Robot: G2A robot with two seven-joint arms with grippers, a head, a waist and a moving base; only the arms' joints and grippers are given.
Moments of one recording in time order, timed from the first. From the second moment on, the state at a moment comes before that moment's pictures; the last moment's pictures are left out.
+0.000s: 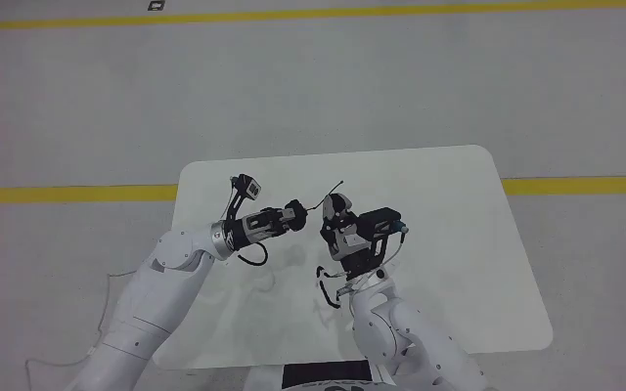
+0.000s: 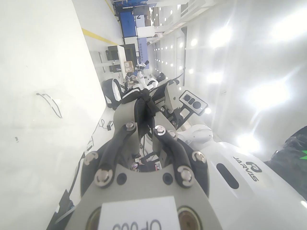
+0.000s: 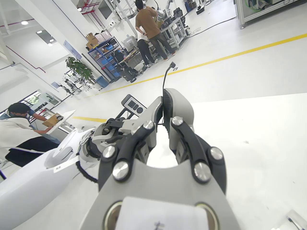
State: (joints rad) left arm 1.32 -1.08 -1.16 -1.48 -0.59 -0.34 -0.98; right arm -1.60 -1.27 0.83 -1.98 -0.98 0.32 -0.20
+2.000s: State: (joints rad) left arm 1.32 -1.08 -1.16 -1.48 -0.59 -0.34 -0.98; right arm -1.64 -1.32 0.88 -1.98 -1.05 0.28 -0.17
